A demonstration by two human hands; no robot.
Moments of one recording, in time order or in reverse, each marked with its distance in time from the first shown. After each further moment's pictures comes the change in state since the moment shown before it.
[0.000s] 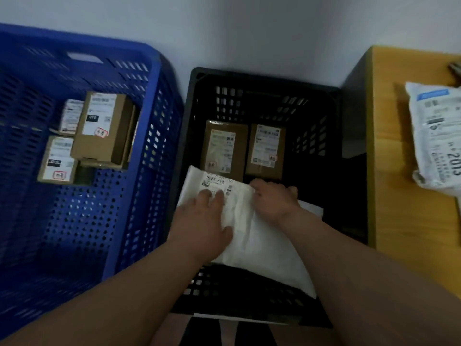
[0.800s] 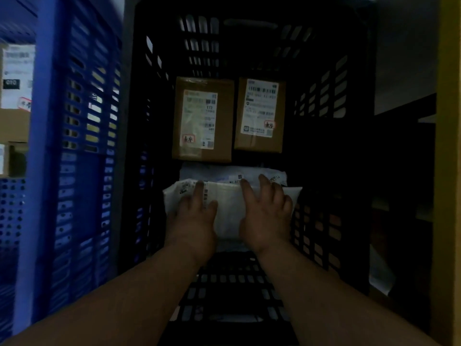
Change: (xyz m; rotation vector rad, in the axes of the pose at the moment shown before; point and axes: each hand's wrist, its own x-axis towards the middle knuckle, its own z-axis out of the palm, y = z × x) left_hand 0.056 -0.004 0.107 0.112 -0.314 -0.046; right_hand 0.008 0.030 0.123 -0.146 0.134 0.102
